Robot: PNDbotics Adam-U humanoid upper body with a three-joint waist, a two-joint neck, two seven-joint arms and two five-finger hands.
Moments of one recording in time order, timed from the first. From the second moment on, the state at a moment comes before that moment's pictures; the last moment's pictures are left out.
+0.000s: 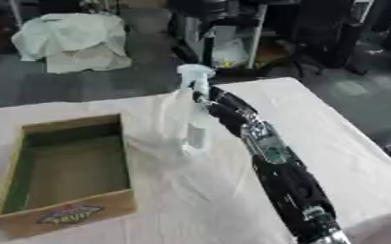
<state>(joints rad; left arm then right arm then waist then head) -0.20 0.28 0.05 -1.89 0.43 0.08 -0.24 -0.51 -0.26 -0.25 -1.25 -0.06 -0.02 0.39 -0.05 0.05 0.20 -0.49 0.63</state>
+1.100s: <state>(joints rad) -0.20 0.28 0.05 -1.89 0.43 0.08 -0.25 -0.51 -0.25 -0.25 -1.25 -0.07 0.00 0.36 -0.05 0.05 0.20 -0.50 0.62</state>
